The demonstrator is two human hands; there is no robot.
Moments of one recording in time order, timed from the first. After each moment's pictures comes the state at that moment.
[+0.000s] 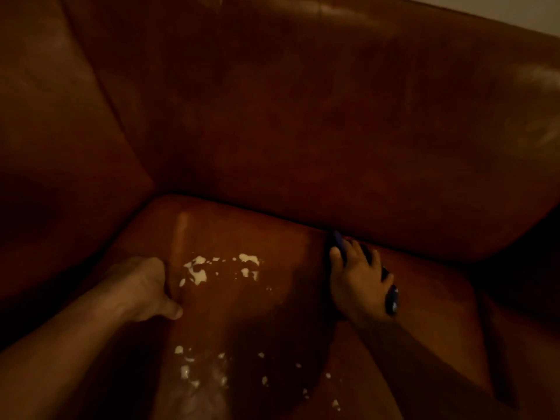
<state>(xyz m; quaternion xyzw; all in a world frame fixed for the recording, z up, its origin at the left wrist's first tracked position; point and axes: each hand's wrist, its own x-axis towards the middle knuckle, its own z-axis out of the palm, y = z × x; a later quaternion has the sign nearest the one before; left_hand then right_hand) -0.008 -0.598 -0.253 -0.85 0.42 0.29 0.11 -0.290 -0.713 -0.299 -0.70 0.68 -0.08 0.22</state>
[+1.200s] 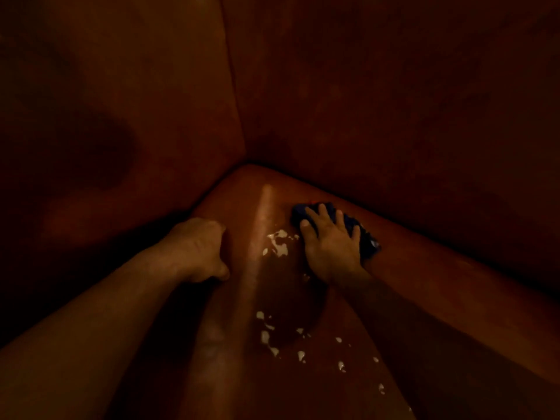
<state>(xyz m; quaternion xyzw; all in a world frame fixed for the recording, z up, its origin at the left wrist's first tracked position) 0.034 -0.564 -0.250 -0.84 0.43 0.33 0.07 -0.137 -0.686 -0.317 -0.84 0.48 0.01 0.27</state>
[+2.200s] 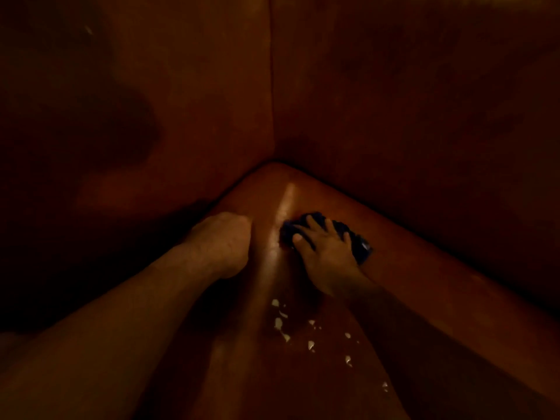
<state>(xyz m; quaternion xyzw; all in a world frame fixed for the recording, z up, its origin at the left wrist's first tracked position) 0.016 -0.549 -0.242 -0.88 0.40 0.26 0.03 -0.128 -0.656 -0.302 -0.88 0.37 0.06 0.30</state>
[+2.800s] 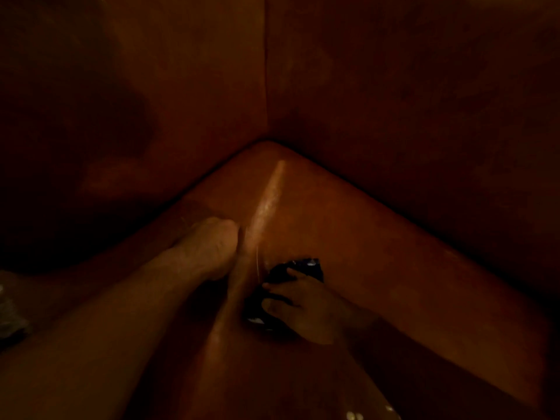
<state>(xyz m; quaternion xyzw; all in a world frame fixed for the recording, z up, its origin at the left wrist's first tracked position) -0.037 -0.505 -0.244 -0.86 0.41 0.30 0.00 -0.213 -0.582 -0.295 -0.87 0.16 0.15 0.44</state>
